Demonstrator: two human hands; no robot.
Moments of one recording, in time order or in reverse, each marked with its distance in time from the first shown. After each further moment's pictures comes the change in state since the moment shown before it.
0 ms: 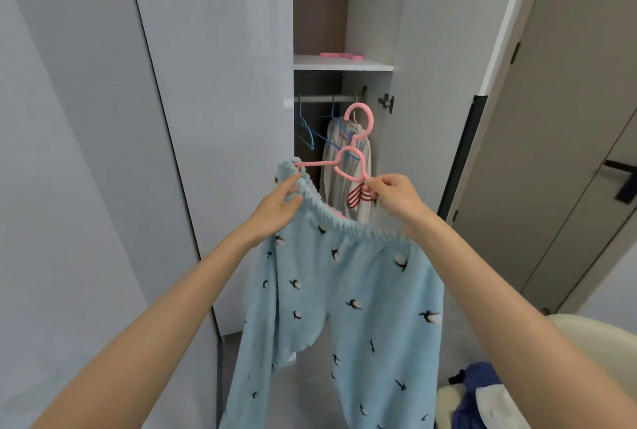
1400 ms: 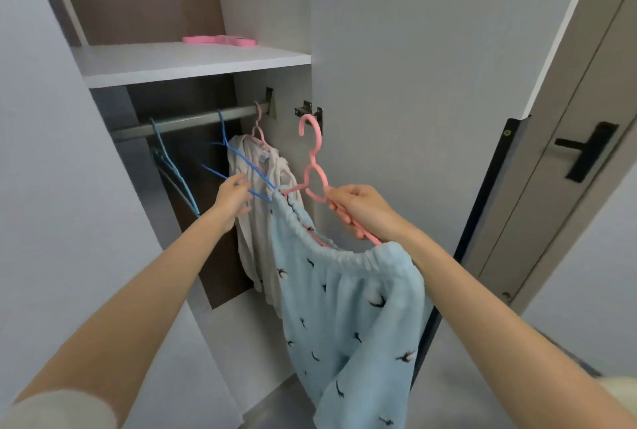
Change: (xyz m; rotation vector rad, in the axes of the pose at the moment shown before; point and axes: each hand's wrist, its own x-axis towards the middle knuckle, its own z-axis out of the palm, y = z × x) left_hand 0.523 -0.088 0.118 -0.455 0.007 -0.360; right_hand 0.361 0.090 -0.044 0.170 -0.046 0.161
